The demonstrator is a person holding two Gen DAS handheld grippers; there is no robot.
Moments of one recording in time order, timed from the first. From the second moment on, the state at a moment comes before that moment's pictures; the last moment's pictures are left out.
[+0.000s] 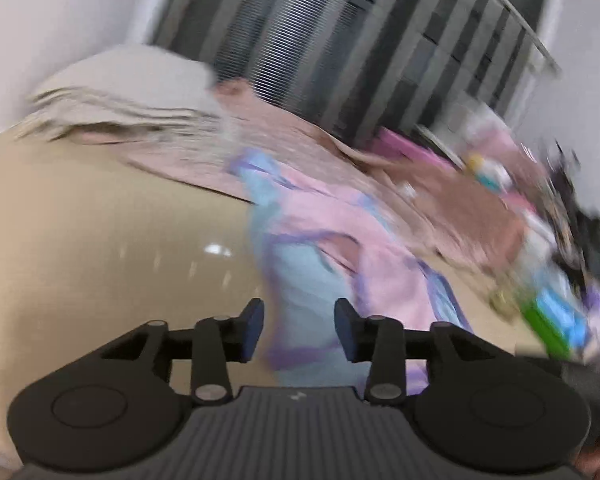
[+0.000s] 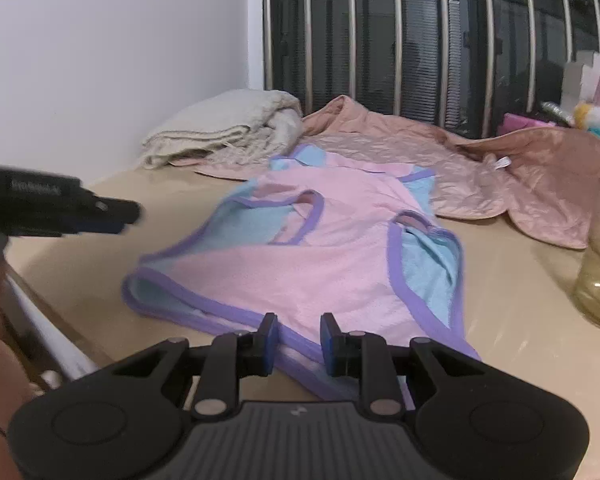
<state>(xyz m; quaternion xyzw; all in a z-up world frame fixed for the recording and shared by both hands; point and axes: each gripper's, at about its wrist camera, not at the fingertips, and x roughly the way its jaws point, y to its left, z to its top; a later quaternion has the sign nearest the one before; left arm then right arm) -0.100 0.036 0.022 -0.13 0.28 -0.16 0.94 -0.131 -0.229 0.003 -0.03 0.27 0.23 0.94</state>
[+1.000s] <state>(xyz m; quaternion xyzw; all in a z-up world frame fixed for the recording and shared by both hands) -0.145 0.007 0.000 -0.01 0.27 -0.17 0.95 -0.183 -0.257 -0.010 -0.13 0.20 0.21 0.95</state>
